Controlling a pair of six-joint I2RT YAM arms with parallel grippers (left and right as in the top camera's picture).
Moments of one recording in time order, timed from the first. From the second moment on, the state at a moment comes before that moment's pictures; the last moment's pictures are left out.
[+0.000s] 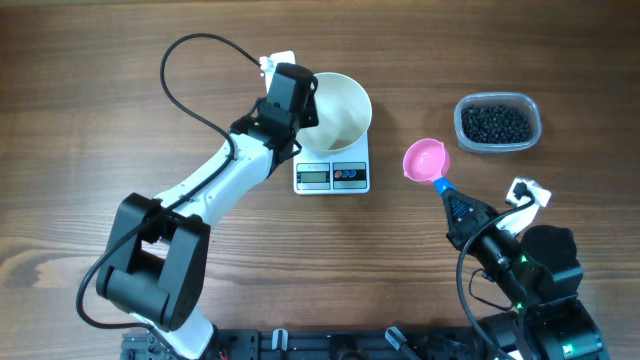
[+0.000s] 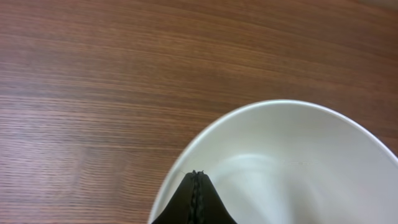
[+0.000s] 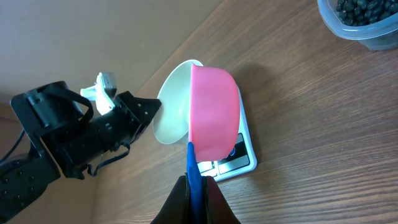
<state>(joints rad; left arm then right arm) -0.45 1.81 1.17 -0.14 -0.23 -0.48 0.26 0.42 0.54 -0.54 -0.16 0.89</state>
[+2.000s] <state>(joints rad) -0.88 1.54 0.76 -0.09 -0.39 -1.07 0.26 0.41 0.54 -0.50 -0.13 0.86</state>
